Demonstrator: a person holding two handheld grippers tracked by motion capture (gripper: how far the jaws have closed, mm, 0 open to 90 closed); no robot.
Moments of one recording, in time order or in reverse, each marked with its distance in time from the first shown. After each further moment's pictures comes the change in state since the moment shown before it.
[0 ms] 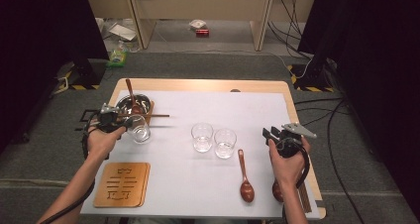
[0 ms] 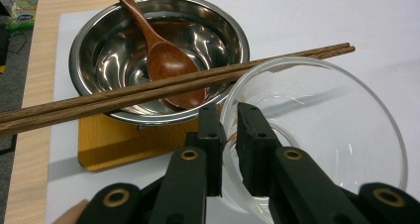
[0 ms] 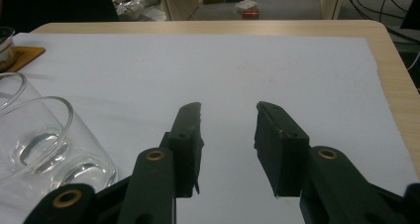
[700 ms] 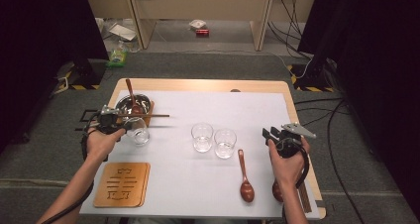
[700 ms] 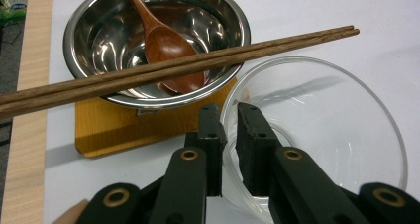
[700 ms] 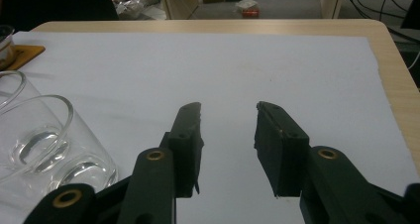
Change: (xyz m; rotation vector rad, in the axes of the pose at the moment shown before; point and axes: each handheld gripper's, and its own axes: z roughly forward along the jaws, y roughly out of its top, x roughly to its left) left arm 0.002 -0.005 0.001 0.039 -0.010 -0.003; right arm 0.001 -0.001 0.001 0.003 -0.002 -0.002
